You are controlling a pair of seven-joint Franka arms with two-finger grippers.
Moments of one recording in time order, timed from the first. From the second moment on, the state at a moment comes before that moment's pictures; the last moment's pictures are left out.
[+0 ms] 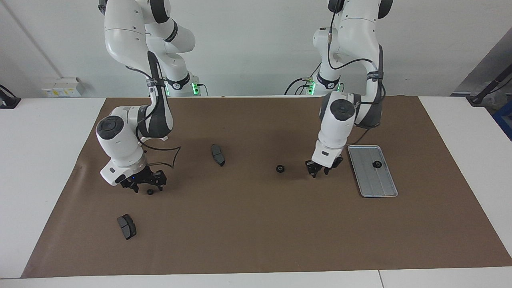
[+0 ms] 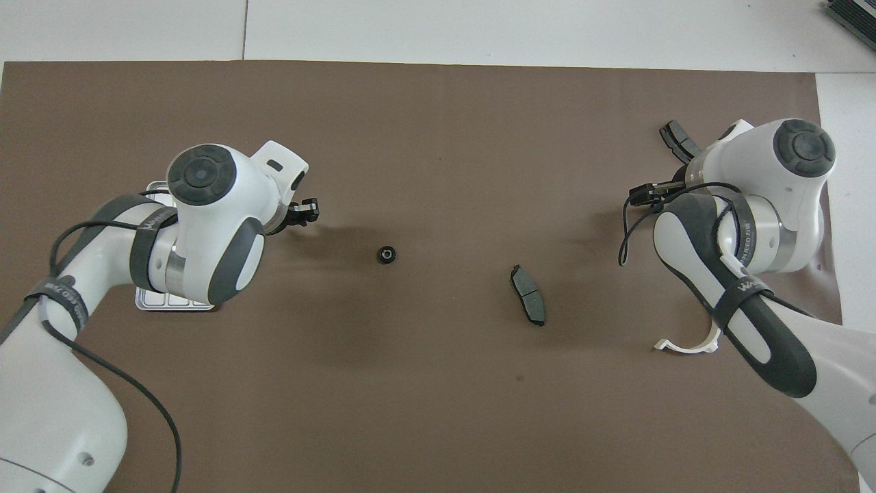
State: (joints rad) left arm -0.28 0.31 0.01 -1.92 0.05 2.28 -0.41; right arm 0.03 0.37 -0.03 -1.85 -0.01 2.33 -0.07
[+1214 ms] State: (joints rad) left arm 0.07 0.25 0.00 -2.05 0.05 2.28 0.14; right arm 0.57 0.33 -0.02 -1.74 0.00 2.21 0.53
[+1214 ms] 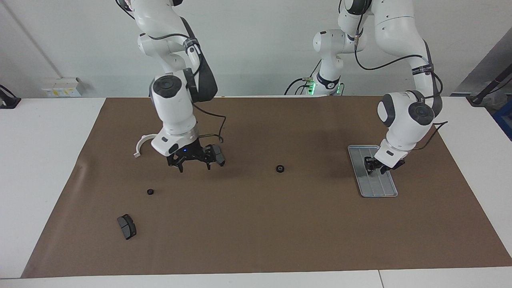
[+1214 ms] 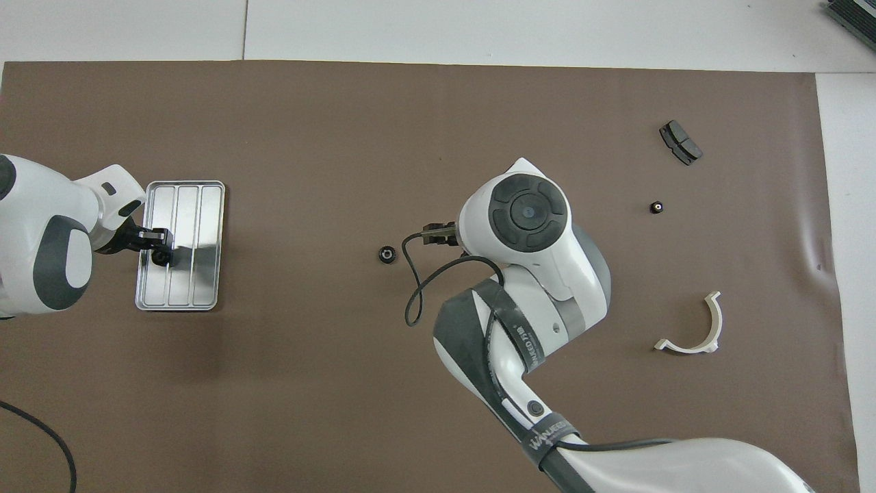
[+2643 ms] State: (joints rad) left arm 0.07 0.22 -0.01 -2.13 0.05 2.33 0.10; right arm 0.73 0.60 -0.02 -1.61 -0.07 2.40 0.65
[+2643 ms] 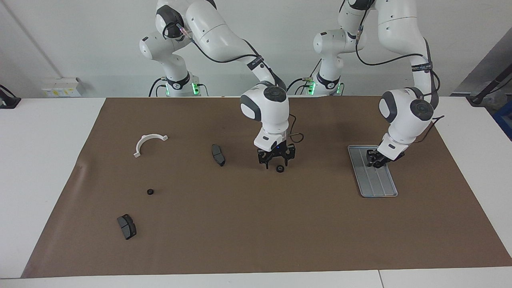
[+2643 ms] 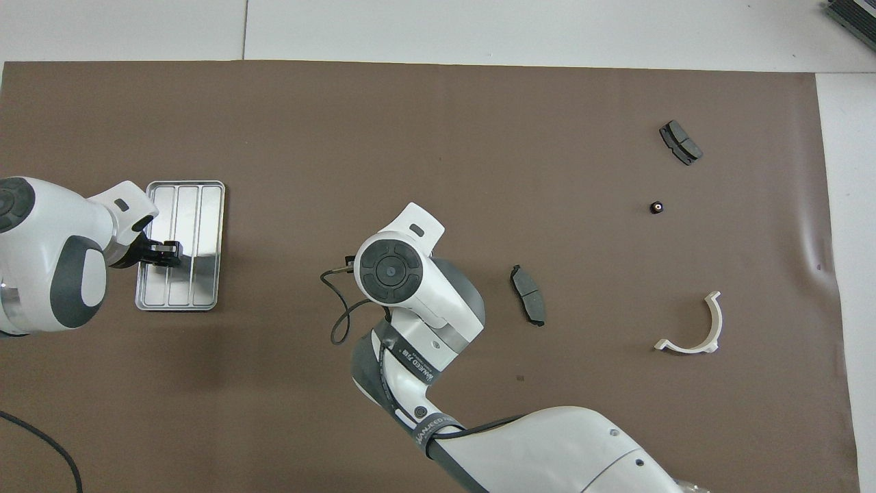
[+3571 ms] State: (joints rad) left arm 0.02 0.21 -0.03 -2.09 0.05 2.34 -0.01; right arm 0.73 0.62 -0.02 -1.61 -0.09 2.49 0.65
